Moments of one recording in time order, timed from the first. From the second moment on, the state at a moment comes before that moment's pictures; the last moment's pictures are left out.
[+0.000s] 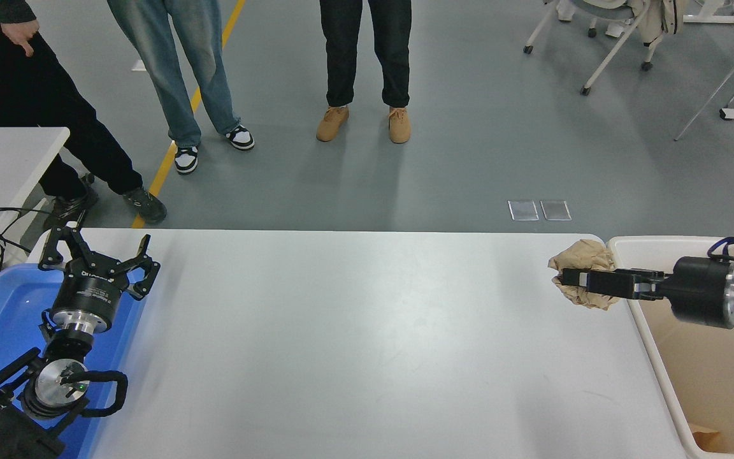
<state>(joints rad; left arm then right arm) -0.35 0.44 -0.97 -0.75 -0.07 -0.48 -0.53 1.08 -1.14 -0.07 1.39 -1.12 0.13 0.55</state>
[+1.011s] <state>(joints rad) -0.35 0.45 -0.97 -0.75 -0.07 -0.48 -0.53 0.99 -1.20 0.00 1.12 -0.43 0.14 0.63</state>
